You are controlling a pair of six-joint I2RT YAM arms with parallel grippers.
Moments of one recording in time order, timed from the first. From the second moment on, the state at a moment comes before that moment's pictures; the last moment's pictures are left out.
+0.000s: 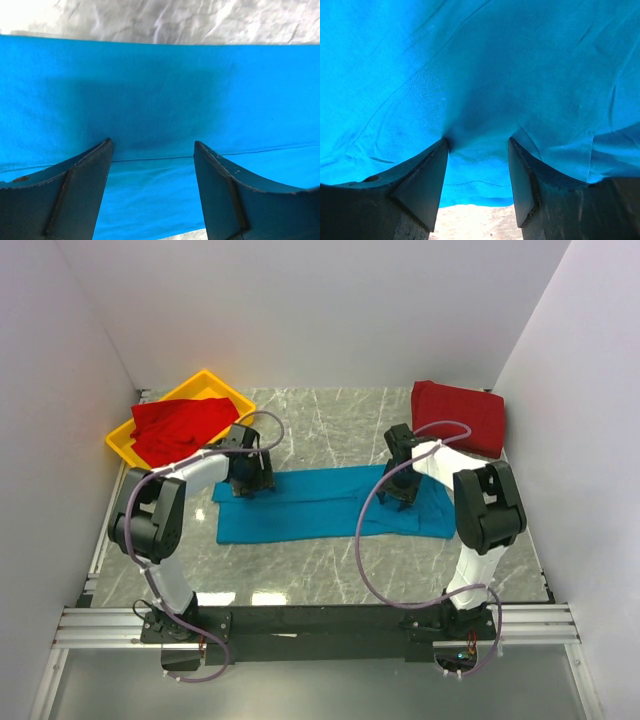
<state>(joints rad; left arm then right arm) -0.32 1.79 1.12 -0.42 0.08 -0.52 0.28 1.83 1.18 -0.73 0.06 0.69</state>
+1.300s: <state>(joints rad) -0.32 1.37 0.78 -0.58 0.06 -0.69 0.33 2.43 2.15 -0.98 -0.06 0.52</state>
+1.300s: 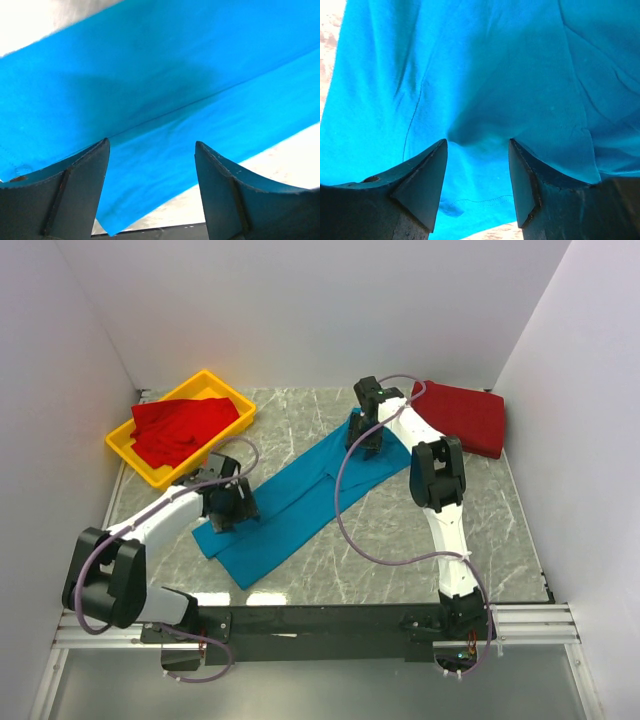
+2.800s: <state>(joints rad) -0.64 1.52 0.80 -0.35 0.14 -0.77 0.30 2.41 2.11 -0.95 -0.05 0.46</state>
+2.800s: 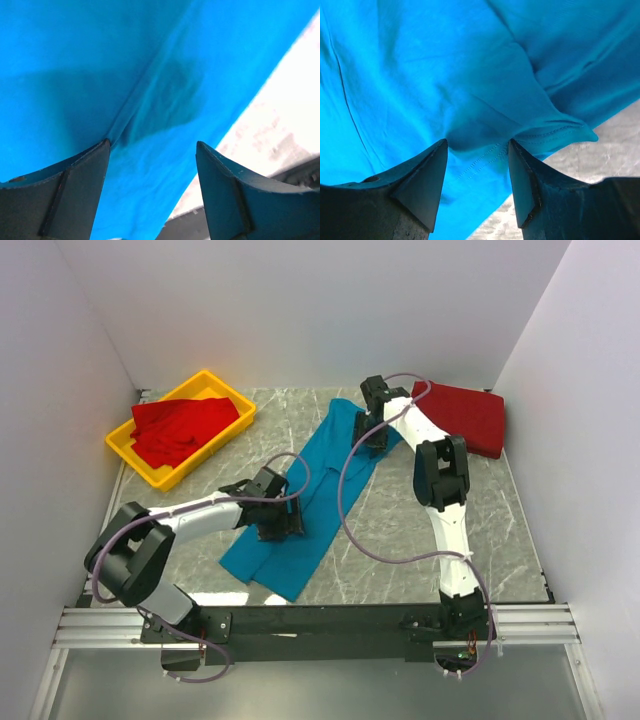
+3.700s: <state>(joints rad) -0.83 1.68 0.98 -0.30 0.33 -0.85 0.28 2.53 2.31 -0.93 -0.17 0.47</state>
